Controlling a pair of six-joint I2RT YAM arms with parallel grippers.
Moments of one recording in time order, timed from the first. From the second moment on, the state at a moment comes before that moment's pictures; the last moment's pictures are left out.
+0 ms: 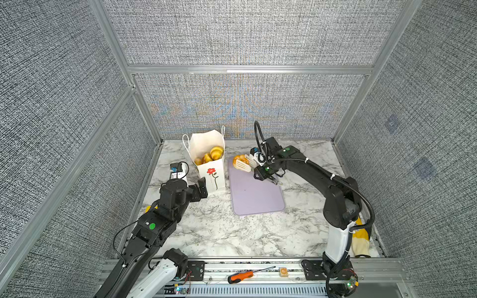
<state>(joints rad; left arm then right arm) -0.51 0.71 0.90 -0.65 -0.32 -0.40 0.55 1.91 1.69 -0.90 -0.18 -0.09</state>
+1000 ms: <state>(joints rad) -0.51 0.74 0.91 -0.65 -0.32 -0.39 0.60 1.51 1.52 -0.88 -0.26 0.02</state>
